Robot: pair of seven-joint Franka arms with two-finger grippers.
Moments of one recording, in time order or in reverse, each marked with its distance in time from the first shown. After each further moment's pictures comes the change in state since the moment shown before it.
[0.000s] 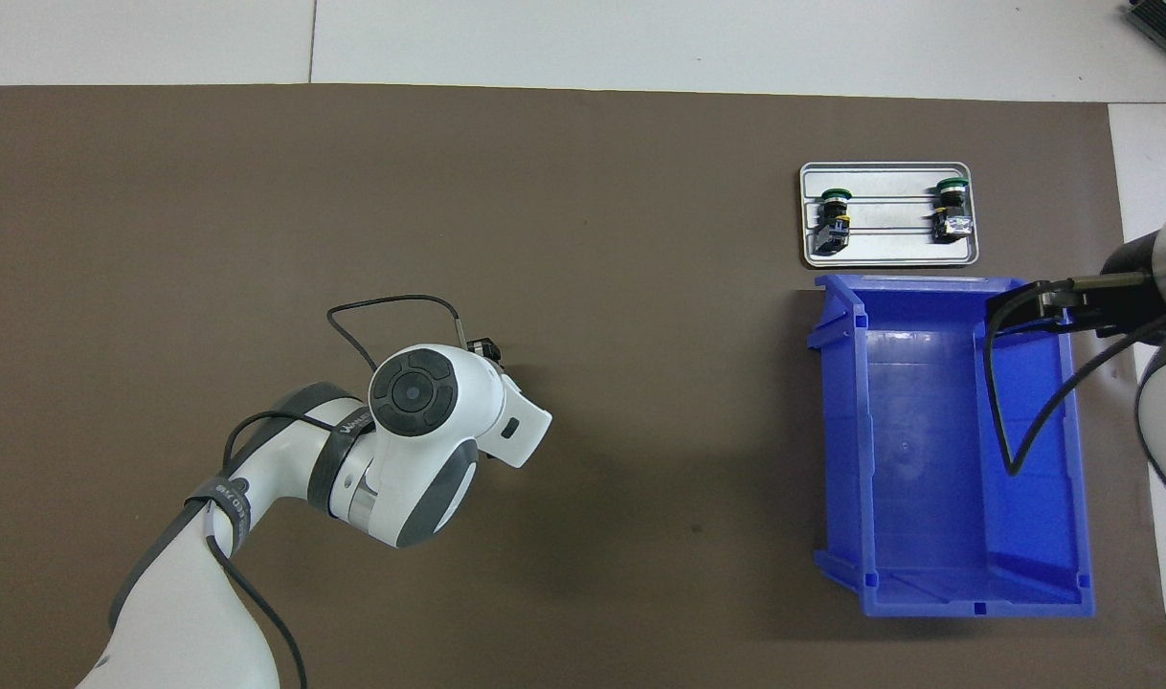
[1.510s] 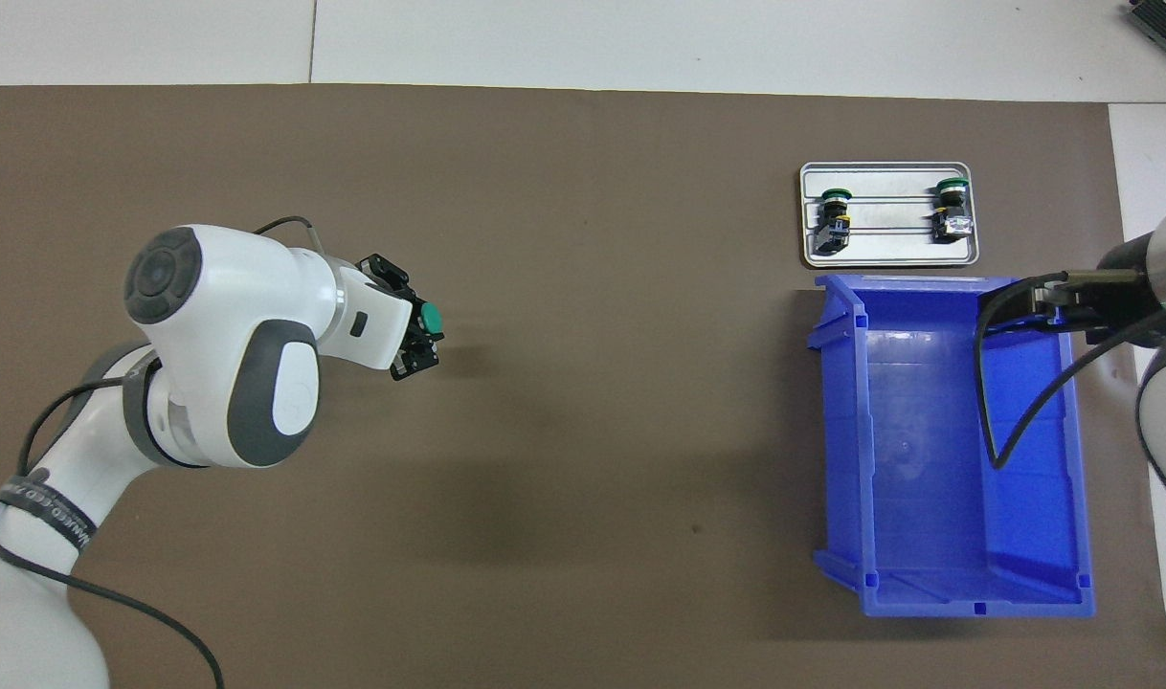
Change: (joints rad) left arm 0.268 -0.103 0.012 0.137 -0.401 -0.252 0.334; right arm 0.005 0.000 0.000 0.003 0.023 -0.008 0.068
